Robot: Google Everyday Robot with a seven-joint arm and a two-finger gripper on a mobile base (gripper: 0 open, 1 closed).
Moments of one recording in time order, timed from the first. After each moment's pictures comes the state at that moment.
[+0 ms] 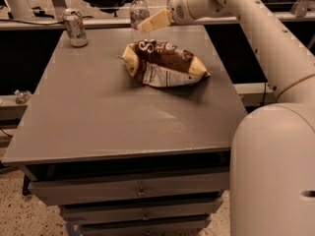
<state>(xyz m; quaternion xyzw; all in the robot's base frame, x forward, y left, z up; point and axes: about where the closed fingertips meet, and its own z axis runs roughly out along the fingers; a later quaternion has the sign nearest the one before) 0.817 -0.015 0.948 -0.40 0.74 0.22 0.49</state>
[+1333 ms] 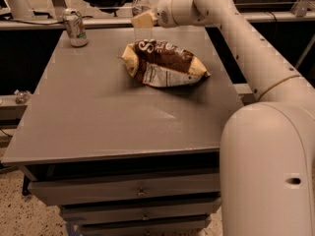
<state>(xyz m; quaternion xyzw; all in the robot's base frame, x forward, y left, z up) 0.842 0.029 0.936 -0.39 0.72 0.25 0.52</state>
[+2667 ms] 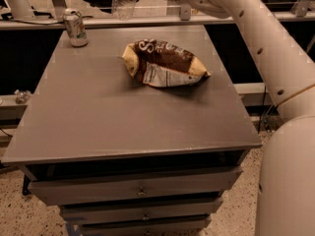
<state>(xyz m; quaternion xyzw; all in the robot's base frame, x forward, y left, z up) 0.786 0.049 1.070 -0.32 0.63 0.36 0.61</state>
